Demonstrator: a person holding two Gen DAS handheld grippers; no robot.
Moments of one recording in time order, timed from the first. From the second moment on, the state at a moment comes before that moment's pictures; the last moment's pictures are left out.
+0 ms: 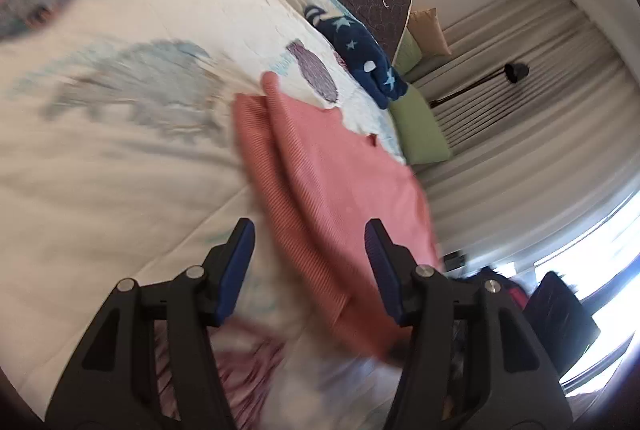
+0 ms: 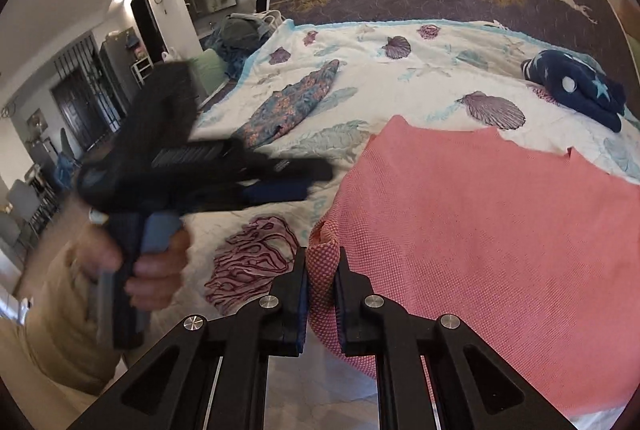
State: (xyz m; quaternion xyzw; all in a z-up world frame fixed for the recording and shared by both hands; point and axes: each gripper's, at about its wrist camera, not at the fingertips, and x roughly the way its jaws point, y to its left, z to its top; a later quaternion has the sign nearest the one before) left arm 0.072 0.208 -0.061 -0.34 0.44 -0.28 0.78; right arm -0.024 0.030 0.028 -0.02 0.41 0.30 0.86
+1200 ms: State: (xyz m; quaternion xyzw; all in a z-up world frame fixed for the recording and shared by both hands) left arm 0.151 -0.096 0.042 -0.12 0.47 -0.34 0.81; right arm -0.046 -0.213 0.057 0.21 0.29 0.21 0.91
